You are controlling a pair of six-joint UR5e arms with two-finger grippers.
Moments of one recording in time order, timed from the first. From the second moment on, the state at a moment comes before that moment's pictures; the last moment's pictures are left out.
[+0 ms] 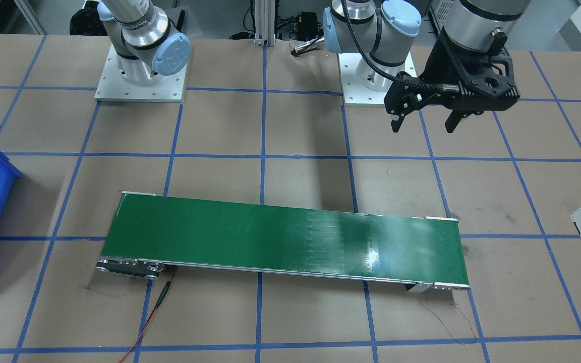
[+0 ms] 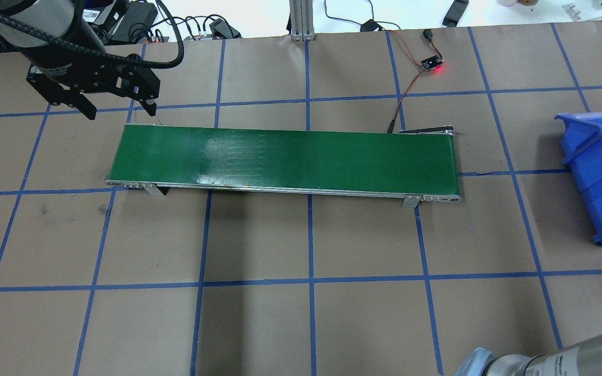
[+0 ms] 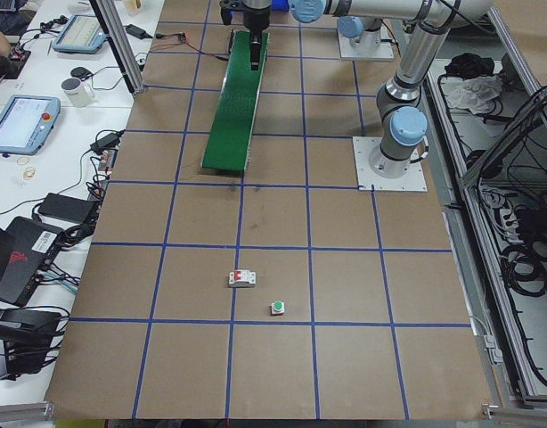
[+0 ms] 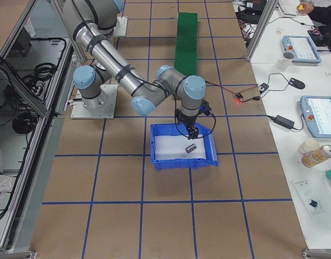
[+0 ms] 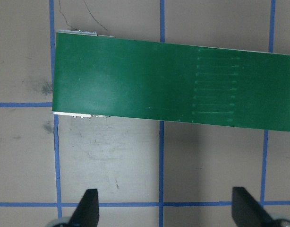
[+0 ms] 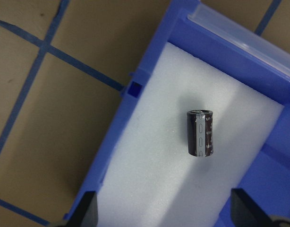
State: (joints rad) left arm -1.52 -1.55 -1.53 -1.58 1.57 0.03; right arm 0.84 -1.29 1.66 -1.96 -1.61 -1.24
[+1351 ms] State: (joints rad) left arm -1.52 -1.55 -1.53 -1.58 1.56 0.03; right arm 1.54 -1.63 1.56 -1.52 -1.57 -0.19
